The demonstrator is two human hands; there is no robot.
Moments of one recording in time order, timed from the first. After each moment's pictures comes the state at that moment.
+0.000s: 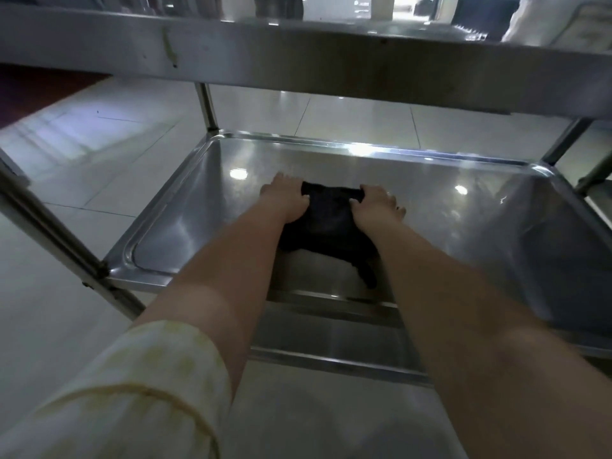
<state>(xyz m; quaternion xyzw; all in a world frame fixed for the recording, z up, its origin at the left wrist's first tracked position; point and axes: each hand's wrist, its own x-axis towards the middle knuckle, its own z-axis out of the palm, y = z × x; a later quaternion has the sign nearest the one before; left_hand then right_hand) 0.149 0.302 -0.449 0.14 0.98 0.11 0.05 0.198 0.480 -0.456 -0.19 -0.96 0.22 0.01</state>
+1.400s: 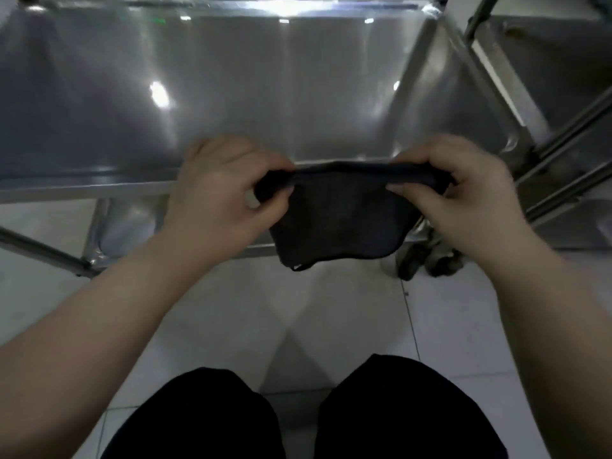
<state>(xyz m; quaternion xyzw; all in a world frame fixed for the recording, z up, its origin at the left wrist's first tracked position) 0.432 0.359 -0.424 0.43 0.83 0.30 -0.17 0.540 0.615 -0.410 0.04 -0.92 0.32 0.23</state>
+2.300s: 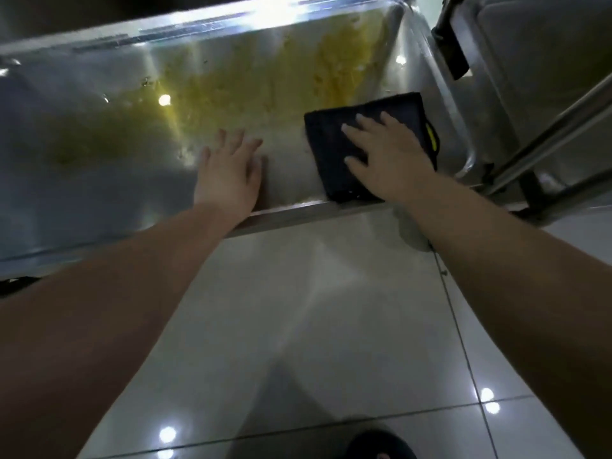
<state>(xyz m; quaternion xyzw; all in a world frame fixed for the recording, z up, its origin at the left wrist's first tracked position) 0.328 0.469 -0.742 0.26 0.96 0.12 0.04 0.418 0.709 -0.729 -0.10 -0.99 0.12 -0.06</state>
